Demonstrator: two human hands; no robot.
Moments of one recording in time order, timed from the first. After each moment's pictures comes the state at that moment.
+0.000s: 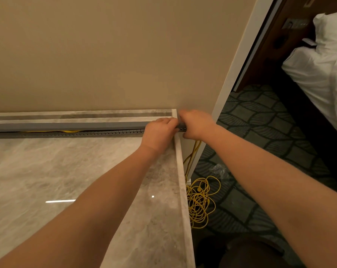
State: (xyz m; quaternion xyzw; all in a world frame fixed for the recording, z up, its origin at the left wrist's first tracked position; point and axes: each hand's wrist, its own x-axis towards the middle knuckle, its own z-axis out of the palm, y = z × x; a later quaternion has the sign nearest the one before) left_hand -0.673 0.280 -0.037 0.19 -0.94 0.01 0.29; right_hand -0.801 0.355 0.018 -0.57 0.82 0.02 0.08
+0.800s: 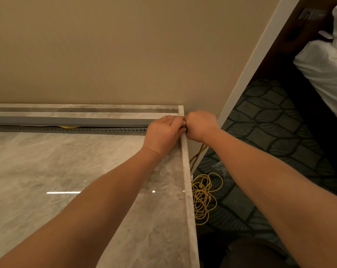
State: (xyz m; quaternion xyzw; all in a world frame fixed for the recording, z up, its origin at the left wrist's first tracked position) left_hand -0.675 0.271 -0.054 0.16 -0.92 -0.03 0.37; right_hand -0.800 0.335 -0.006 -0.57 0.82 0.08 0.06
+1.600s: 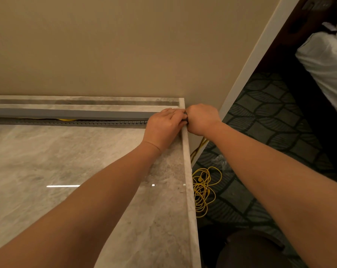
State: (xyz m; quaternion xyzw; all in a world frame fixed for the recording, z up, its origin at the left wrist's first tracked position) left_hand -0.674 0.272 -0.055 0.15 -0.92 -0.04 0.35; right_hand -0.799 0.337 -0.008 -0.56 0.82 0.06 0.07
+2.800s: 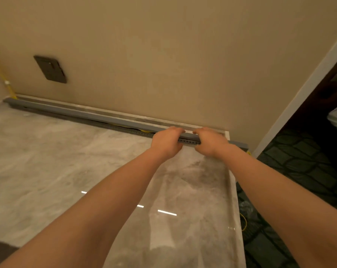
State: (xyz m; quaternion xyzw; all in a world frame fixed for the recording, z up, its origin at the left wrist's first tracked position) left_hand -0.519 0.247 0.027 0.40 -0.91 -0.09 0.10; right_hand -0.665 0.316 0.053 -0.61 0.79 0.01 0.12
